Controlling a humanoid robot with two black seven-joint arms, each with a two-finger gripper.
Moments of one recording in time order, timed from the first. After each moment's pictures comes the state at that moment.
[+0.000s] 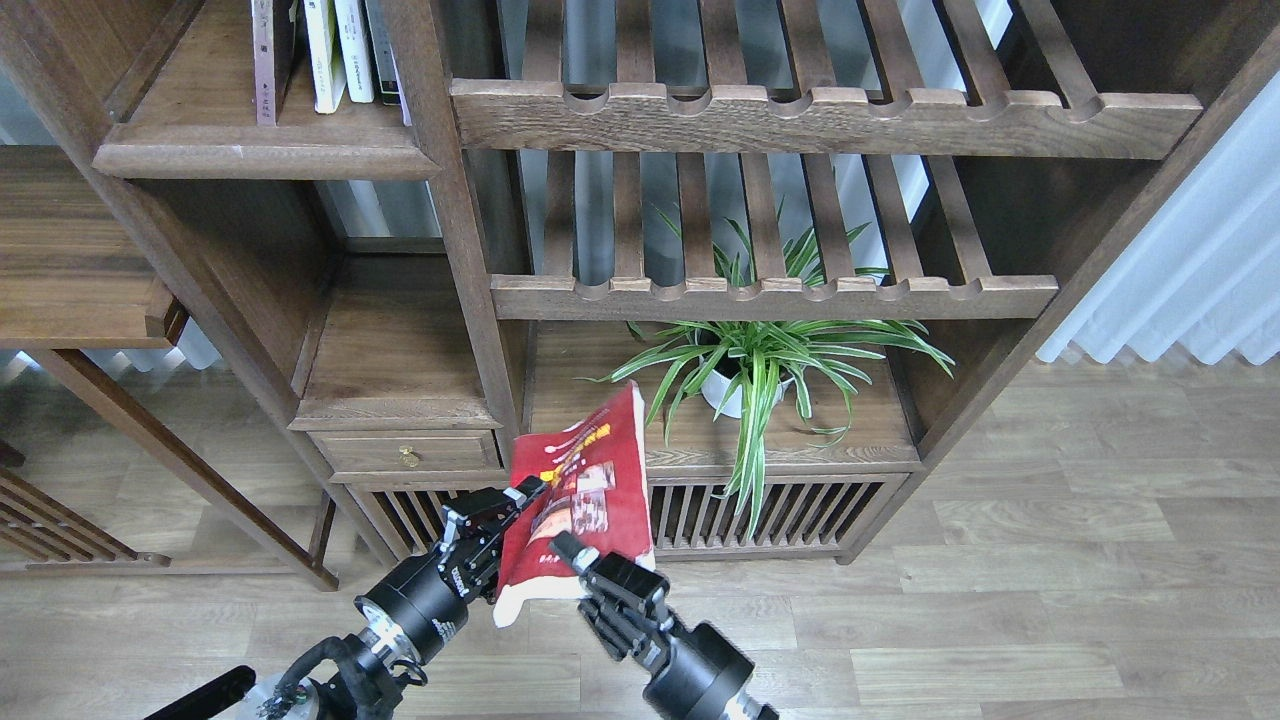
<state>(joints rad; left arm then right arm) -0.12 0.20 -0.63 -1.10 -0.70 -0.49 0.18 -0.05 0.02 0.71 1.23 0.29 0.58 -0.02</state>
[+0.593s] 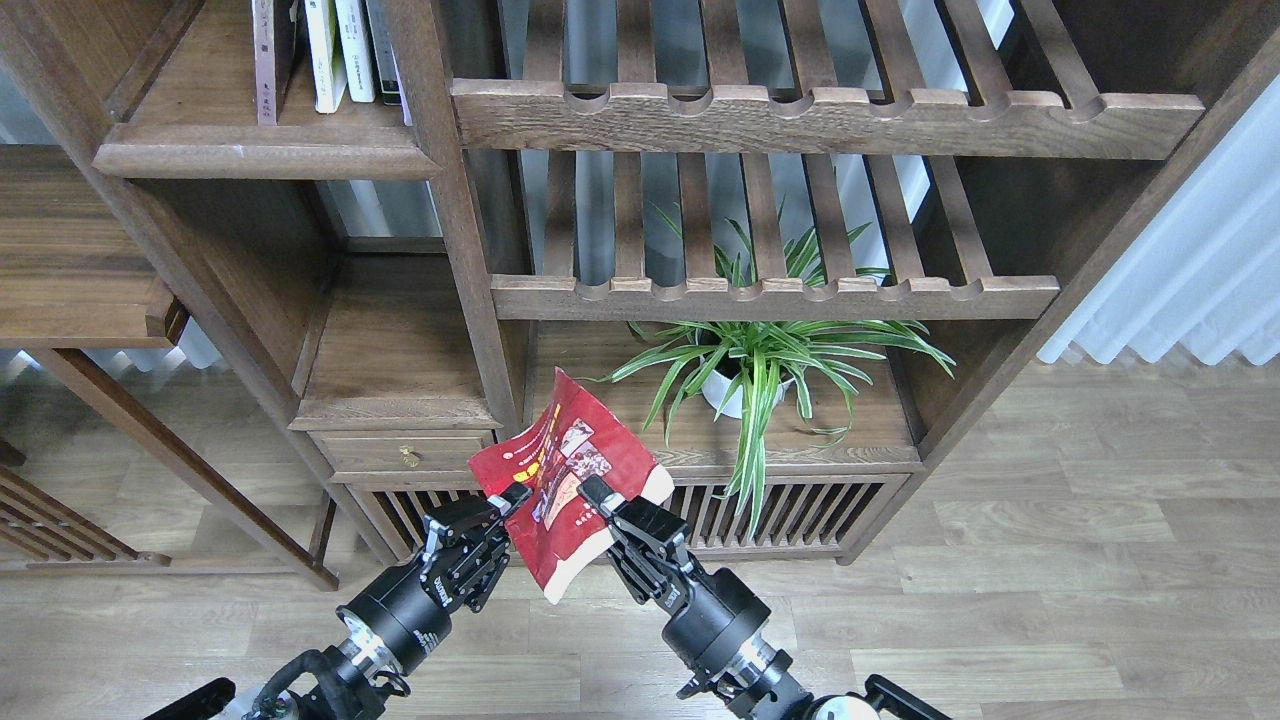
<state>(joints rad) -0.10 0.24 -0.62 -1.13 -0.70 -0.49 0.18 -0.02 0.01 0.74 1.21 0.29 0.58 -0.01</state>
